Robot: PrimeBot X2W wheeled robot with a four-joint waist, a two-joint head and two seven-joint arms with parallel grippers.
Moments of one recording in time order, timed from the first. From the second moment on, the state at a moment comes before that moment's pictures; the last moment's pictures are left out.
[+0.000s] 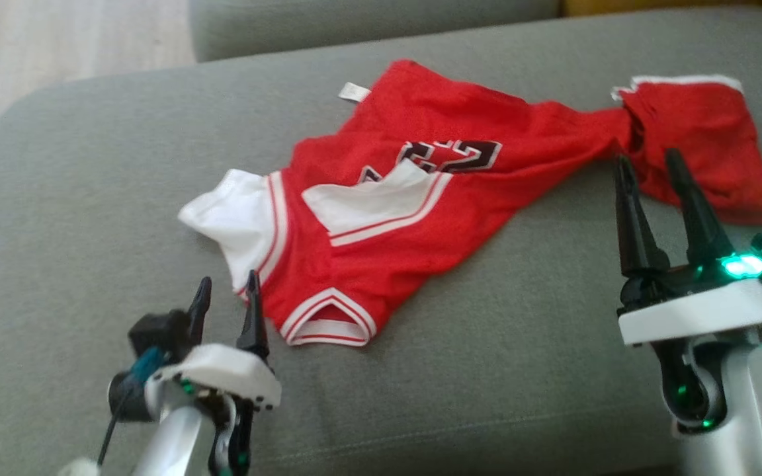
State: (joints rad) left arm -0.14 0.05 -0.29 0.37 -0.38 0.11 -0.25; right arm -0.16 -0.07 0.00 -0.05 0.41 0.13 -0.11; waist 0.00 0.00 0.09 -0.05
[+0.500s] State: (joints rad) left arm -0.43 0.09 -0.33 0.80 -0.29 0.14 -0.19; right arm -0.13 -0.05 0.00 -0.11 0.41 0.13 -0.10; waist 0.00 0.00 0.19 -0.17
